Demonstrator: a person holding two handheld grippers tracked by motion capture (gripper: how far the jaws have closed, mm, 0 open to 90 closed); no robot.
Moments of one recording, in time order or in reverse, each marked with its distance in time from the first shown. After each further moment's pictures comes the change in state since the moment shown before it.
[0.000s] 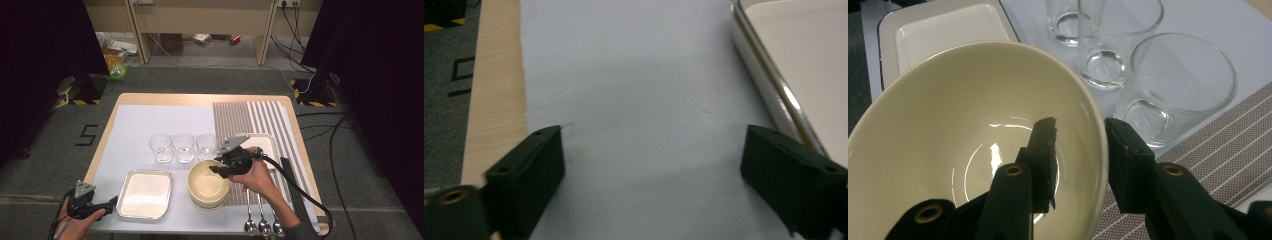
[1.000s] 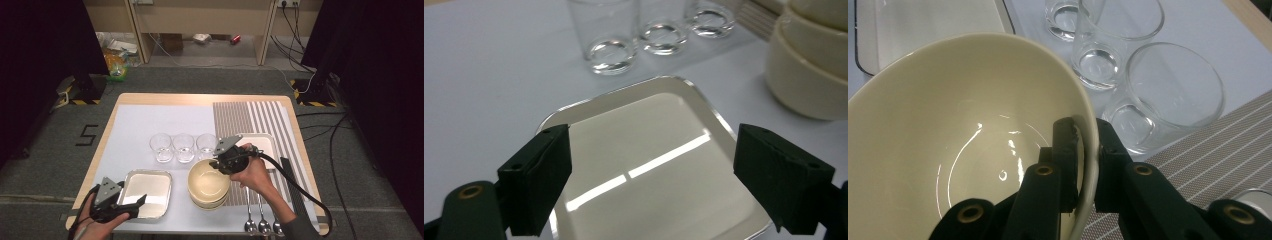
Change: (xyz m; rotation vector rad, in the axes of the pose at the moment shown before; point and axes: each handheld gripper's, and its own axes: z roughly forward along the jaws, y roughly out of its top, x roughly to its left) left arm -0.106 0.051 -0.045 -0.175 -0.207 0.165; right arm 0.000 0.008 0.003 0.040 -0.047 -0.132
